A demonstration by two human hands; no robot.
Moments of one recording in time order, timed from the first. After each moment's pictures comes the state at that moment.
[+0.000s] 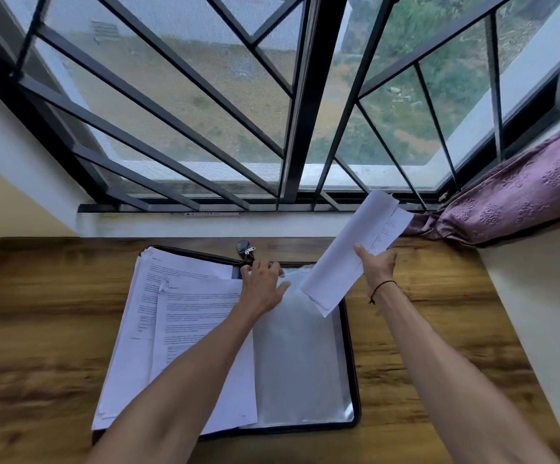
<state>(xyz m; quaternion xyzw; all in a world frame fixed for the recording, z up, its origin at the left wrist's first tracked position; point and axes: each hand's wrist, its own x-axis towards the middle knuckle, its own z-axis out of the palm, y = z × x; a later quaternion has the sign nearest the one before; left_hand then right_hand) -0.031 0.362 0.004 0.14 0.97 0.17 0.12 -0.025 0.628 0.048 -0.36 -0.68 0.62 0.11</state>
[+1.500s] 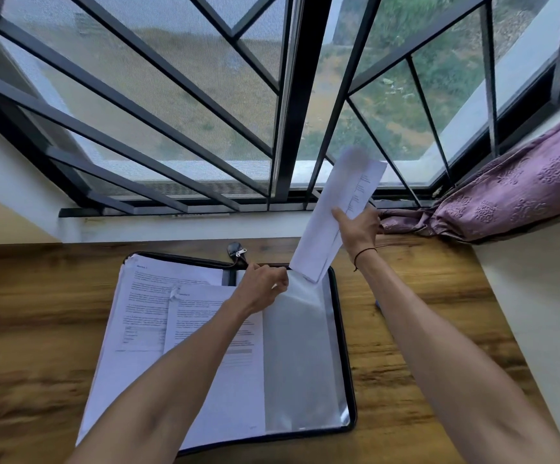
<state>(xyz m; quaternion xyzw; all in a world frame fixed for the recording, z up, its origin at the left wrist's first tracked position) -0.052 0.362 -0.014 0.29 0.92 0.25 0.10 -0.086 0.596 0.111 -0.27 -0.79 0.52 0.16</state>
